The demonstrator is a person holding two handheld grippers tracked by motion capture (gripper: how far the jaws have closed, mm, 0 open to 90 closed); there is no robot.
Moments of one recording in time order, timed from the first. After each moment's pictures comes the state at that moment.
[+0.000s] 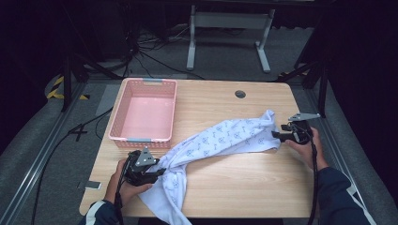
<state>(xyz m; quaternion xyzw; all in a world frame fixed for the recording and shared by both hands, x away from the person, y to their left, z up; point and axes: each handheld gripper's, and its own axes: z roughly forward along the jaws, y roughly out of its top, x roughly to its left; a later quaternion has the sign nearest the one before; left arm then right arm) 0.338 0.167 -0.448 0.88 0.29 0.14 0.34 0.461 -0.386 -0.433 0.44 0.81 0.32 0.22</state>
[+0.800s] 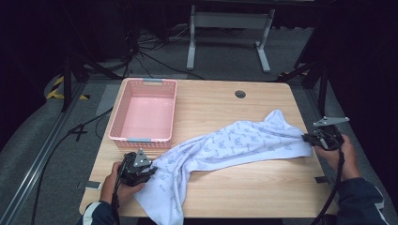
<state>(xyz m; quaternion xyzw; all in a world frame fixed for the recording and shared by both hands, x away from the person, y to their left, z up) 0.342 0.187 -0.462 0.88 0.33 0.15 0.30 0.410 -0.448 -0.391 0.47 0.82 0.23 0.24</state>
